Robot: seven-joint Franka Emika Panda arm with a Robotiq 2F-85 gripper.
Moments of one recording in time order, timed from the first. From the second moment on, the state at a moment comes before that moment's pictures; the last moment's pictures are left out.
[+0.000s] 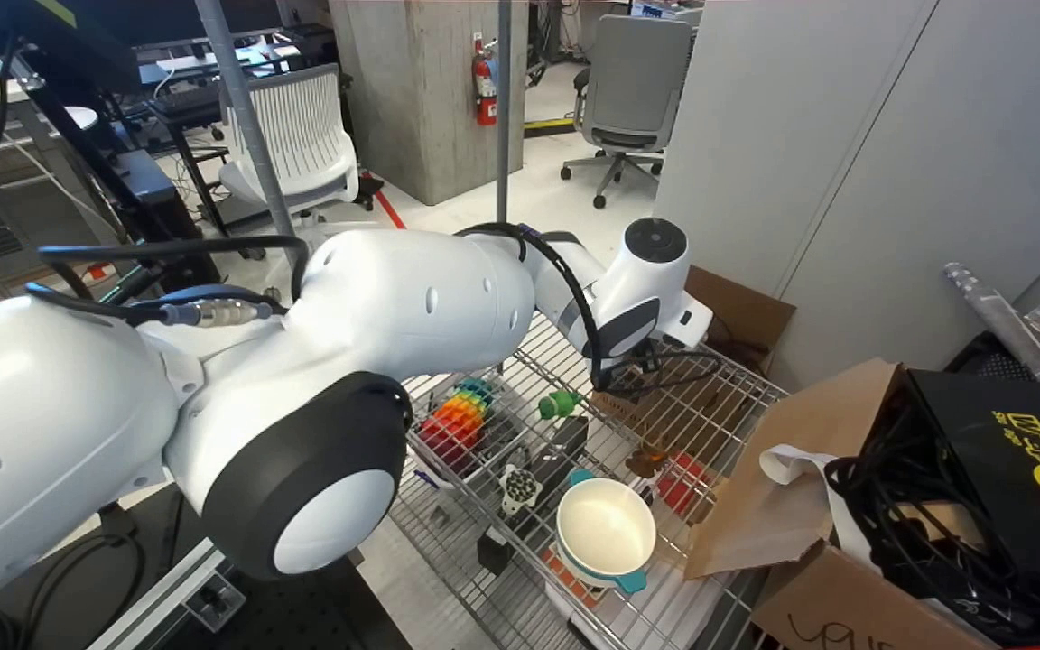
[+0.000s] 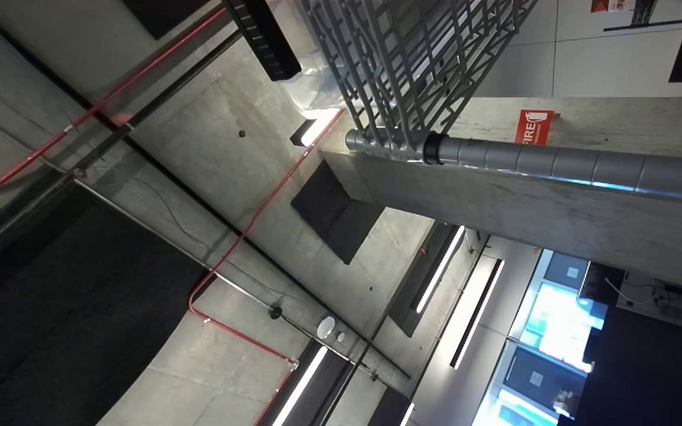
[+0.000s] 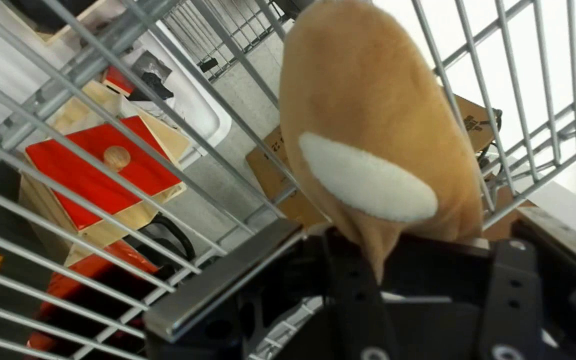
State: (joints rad) arm 0.04 1.38 -0.05 -0.75 0.24 2.52 0.44
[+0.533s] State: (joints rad) arm 0.03 1.47 -0.13 -0.60 0.17 2.45 0.58
